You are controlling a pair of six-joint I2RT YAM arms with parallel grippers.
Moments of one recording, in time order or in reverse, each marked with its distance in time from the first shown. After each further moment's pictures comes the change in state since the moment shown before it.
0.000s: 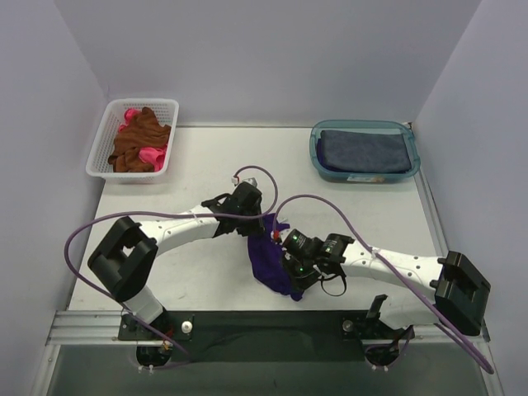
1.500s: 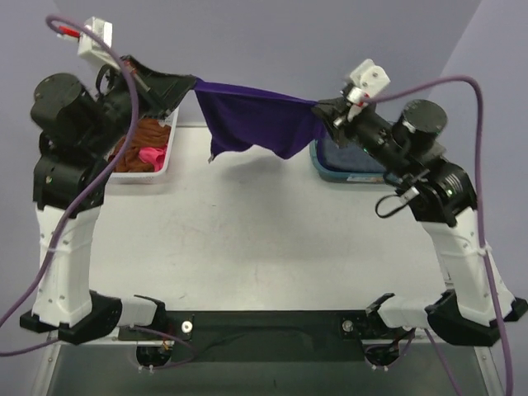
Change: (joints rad) left arm 0.495 -0.247 1.125 -0.306 0.302 0.251; right arm -0.446 0.044 1.165 0.104 0.035 -0.753
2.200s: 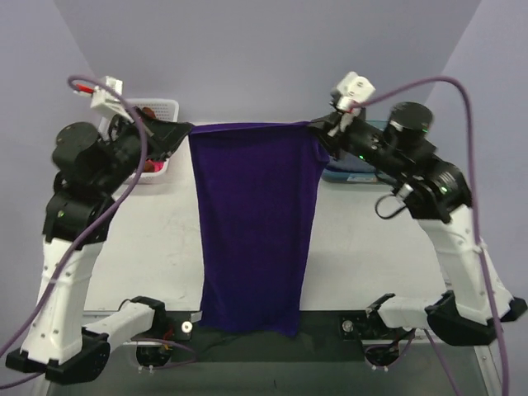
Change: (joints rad) left arm 0.011 -0.362 -0.496 0.064 0.027 -0.027; right arm -0.004 -0.121 -0.075 -0.085 -0.210 0.039
